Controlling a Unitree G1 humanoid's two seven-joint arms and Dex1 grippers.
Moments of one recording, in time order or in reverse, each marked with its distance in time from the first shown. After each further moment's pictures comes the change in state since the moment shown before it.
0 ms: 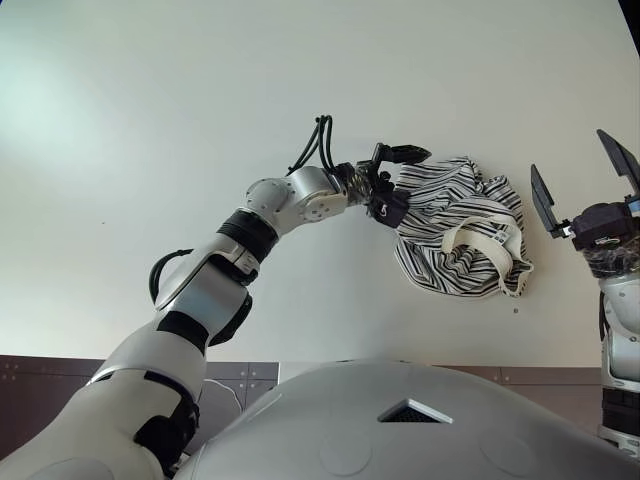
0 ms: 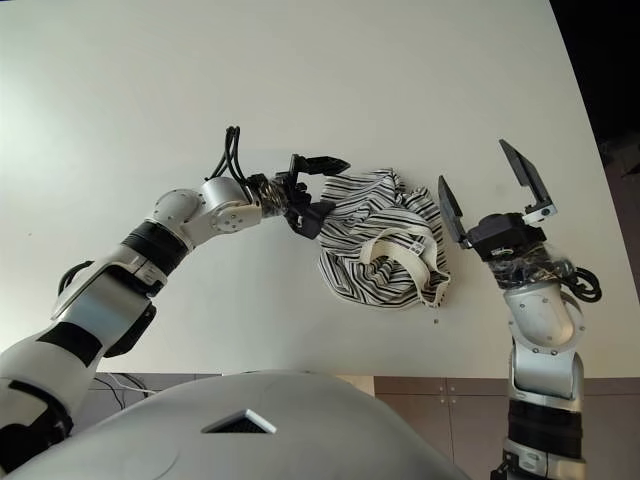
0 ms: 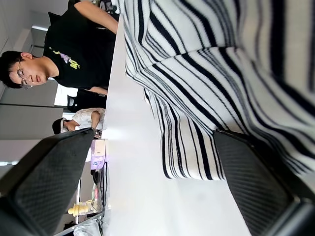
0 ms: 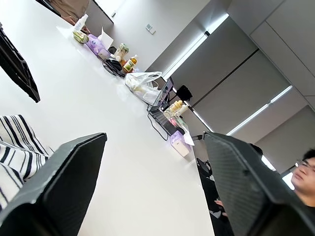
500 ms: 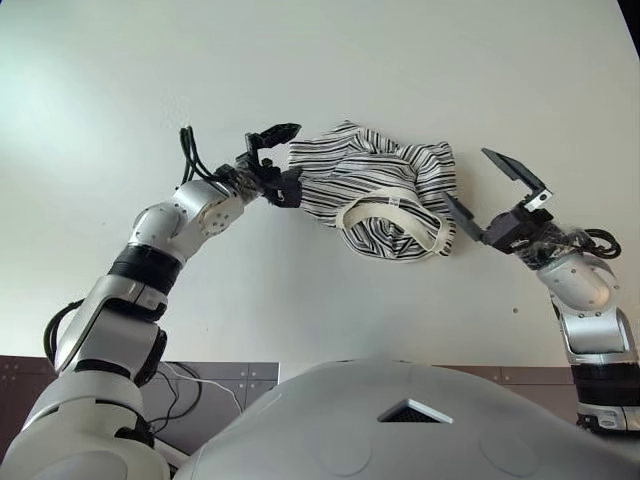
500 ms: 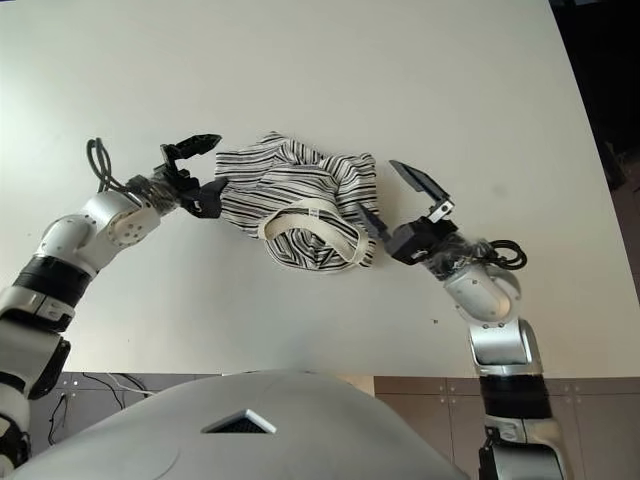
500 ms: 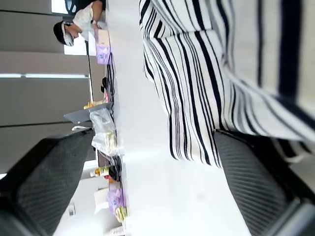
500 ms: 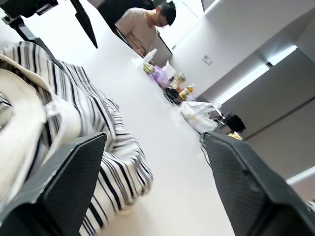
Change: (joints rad) left arm 0.305 0.417 0.218 -0.290 -0.062 0.212 0.096; right arm -0.158 -0.006 0.296 0.071 -0.097 -0.035 0.111
